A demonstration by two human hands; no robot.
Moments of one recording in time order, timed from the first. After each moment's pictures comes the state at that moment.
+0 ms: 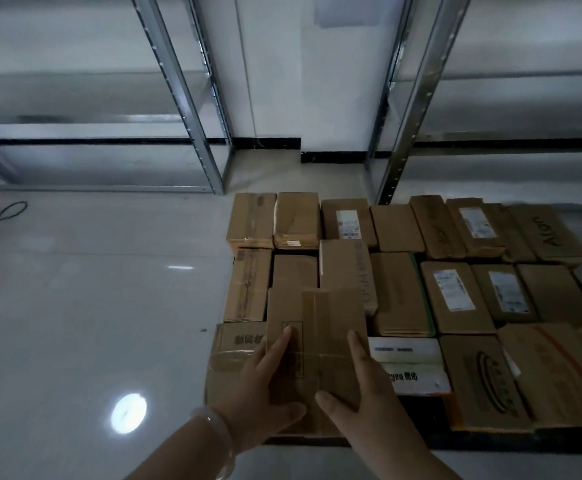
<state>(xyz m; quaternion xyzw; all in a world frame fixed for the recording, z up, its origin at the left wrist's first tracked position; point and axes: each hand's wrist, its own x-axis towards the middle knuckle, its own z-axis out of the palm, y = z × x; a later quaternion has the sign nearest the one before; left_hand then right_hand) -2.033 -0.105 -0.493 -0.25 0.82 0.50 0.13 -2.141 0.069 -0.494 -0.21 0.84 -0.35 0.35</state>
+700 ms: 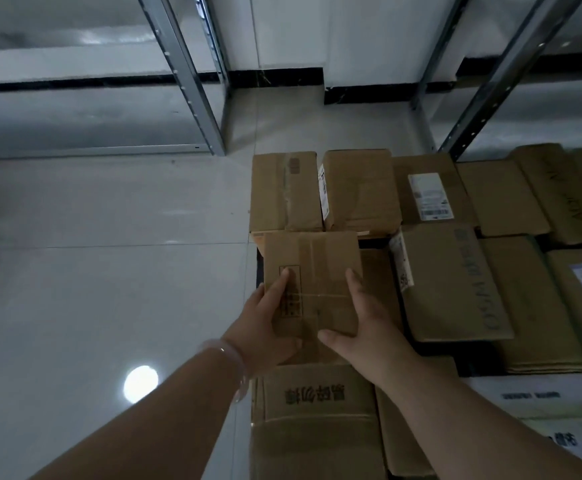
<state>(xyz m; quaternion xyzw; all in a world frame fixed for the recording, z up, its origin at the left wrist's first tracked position) -2.141 -0.379 -0.675 -0.28 0.82 0.48 0.17 -2.247 -0.209 -0.677 -0.16 0.85 -0.32 0.39</state>
